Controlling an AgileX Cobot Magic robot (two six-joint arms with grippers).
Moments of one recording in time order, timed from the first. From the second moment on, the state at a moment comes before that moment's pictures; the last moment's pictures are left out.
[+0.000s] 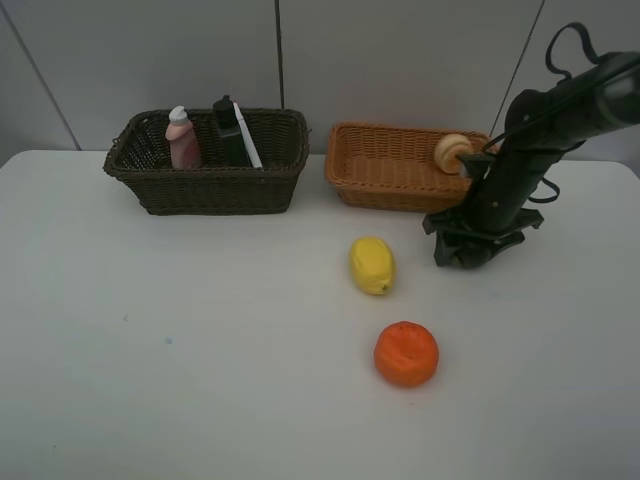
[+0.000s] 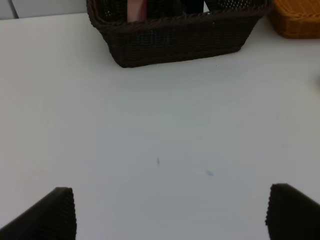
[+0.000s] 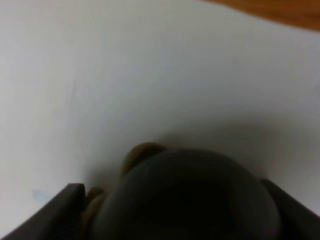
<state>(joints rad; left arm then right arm) -0.03 -0.01 -0.51 -0.15 1.06 0.12 0.21 2.10 -1.24 0.01 0.73 -0.01</state>
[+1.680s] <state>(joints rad) -0.03 -0.01 -0.51 -0.15 1.06 0.12 0.24 2.08 -1.81 -0.06 1.21 0.10</state>
